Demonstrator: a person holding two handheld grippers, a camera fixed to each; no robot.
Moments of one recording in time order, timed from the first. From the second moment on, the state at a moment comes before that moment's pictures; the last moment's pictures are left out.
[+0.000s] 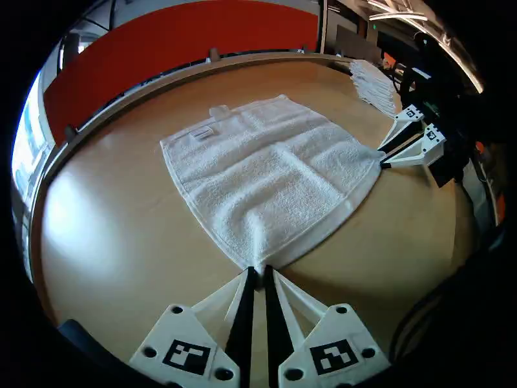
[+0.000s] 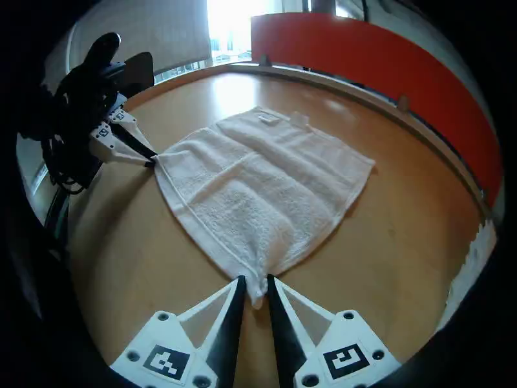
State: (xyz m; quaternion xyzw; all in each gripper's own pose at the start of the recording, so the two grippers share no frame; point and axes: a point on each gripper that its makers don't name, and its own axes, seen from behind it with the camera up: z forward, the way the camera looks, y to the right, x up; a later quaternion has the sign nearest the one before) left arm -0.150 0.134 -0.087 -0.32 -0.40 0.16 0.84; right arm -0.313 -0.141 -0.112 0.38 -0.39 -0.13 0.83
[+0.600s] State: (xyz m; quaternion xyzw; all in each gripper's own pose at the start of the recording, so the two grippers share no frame) left arm -0.127 0.138 -0.087 -0.31 -0.41 0.13 0.85; right arm -0.296 -0.143 -0.110 0.38 -0.39 -0.12 0.83
